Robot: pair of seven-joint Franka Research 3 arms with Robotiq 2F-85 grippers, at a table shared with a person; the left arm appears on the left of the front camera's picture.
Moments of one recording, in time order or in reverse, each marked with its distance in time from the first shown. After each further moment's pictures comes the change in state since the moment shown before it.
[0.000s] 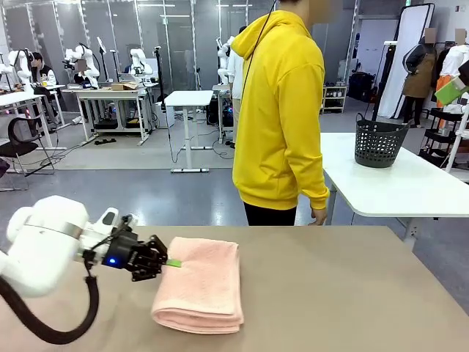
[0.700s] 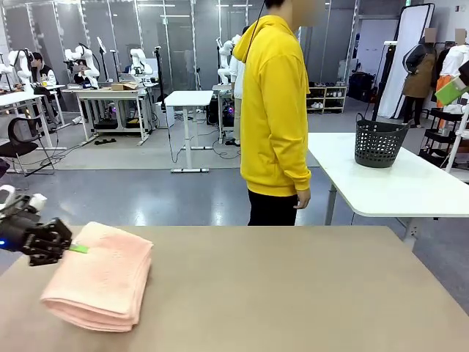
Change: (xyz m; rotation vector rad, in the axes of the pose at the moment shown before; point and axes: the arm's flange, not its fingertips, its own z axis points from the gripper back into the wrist) left arm 0.015 0.045 0.205 0.125 -0.077 -0.014; right arm 0.000 0.000 0.000 0.001 0.000 -0.001
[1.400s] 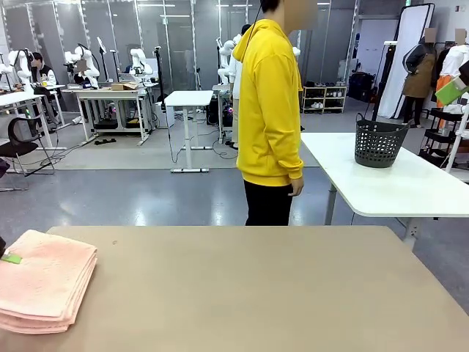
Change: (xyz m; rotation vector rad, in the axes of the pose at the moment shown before) left arm 0.017 0.085 0.106 0.156 -0.052 -0.020; right arm 0.000 0.000 0.000 0.000 0.000 0.000
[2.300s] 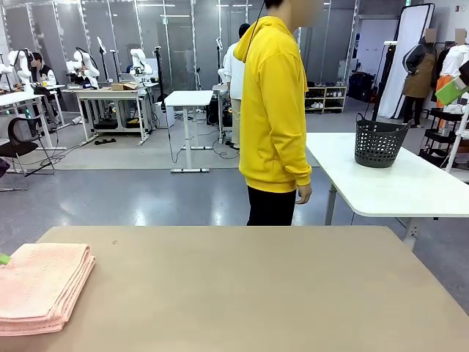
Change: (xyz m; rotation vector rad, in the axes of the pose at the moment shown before) left arm 0.016 0.026 0.014 0.094 0.049 -0.041; right arm 0.000 0.000 0.000 0.000 0.000 0.000
